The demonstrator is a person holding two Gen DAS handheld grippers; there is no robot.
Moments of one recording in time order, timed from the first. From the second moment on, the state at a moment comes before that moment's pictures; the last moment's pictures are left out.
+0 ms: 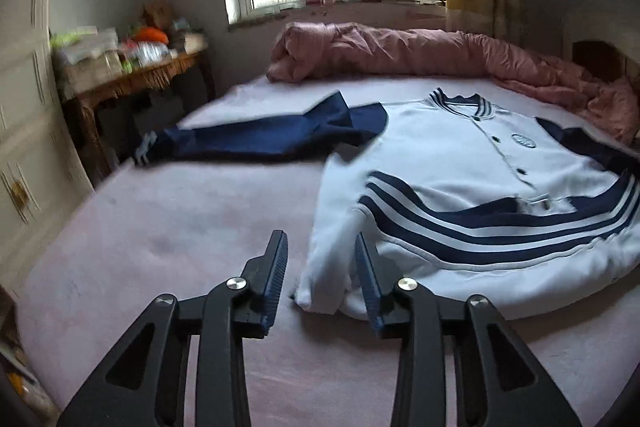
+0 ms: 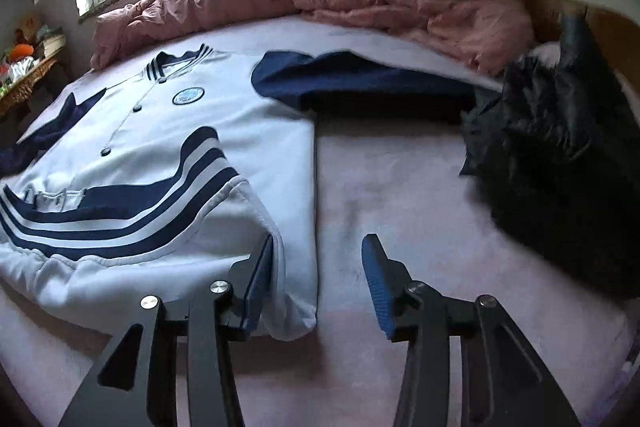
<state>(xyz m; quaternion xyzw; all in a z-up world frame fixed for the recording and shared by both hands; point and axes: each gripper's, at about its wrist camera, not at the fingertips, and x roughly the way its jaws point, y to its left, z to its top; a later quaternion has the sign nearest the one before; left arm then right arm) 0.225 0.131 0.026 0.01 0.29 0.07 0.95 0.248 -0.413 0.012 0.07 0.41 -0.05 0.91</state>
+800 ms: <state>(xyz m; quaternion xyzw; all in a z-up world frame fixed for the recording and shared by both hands) 0.251 0.133 -0.022 -0.01 0.38 0.08 0.92 0.219 -0.427 -0.001 0.12 0.39 -0.05 0.91</state>
